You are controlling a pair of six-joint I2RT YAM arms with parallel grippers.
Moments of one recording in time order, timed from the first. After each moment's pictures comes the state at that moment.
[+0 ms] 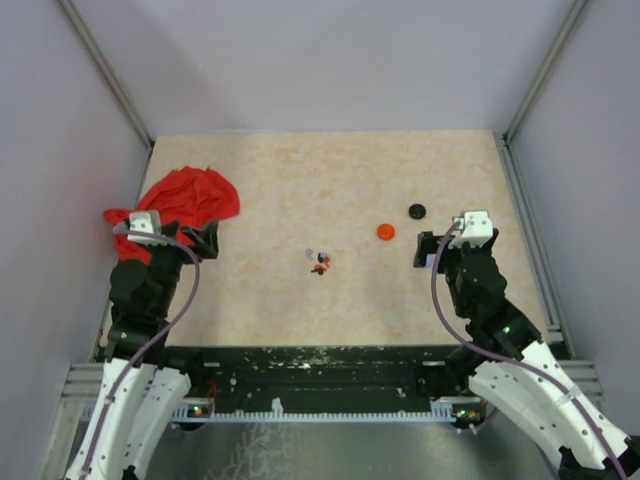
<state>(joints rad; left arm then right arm) -0.19 0.42 0.58 -0.09 -0.08 -0.23 0.60 0.47 0.59 -0.28 0.55 0.08</state>
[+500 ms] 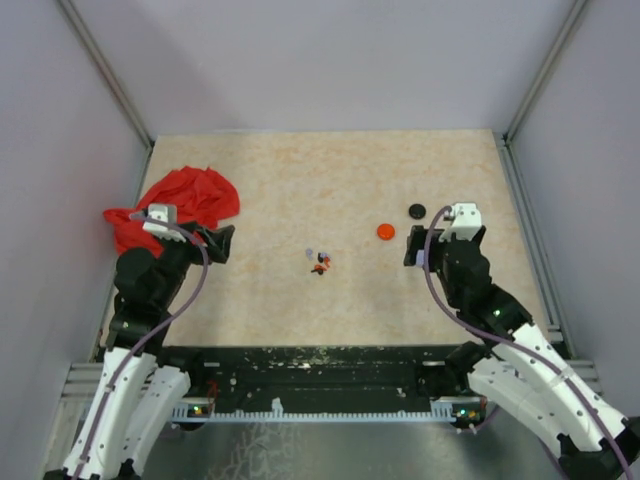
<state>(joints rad) -0.19 0.48 0.59 -0.12 0.09 -0.22 0.60 0.58 0.65 -0.36 0.52 0.22</state>
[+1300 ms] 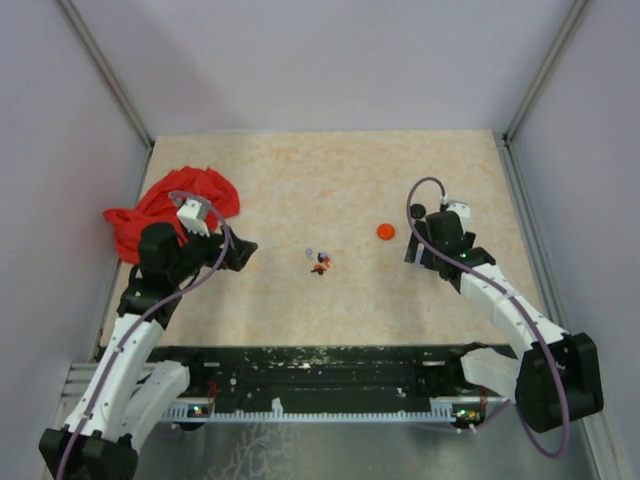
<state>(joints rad) -0.19 0.71 0.64 -0.25 0.36 -0.21 0.31 1.08 0.69 -0.46 0.31 0.43</state>
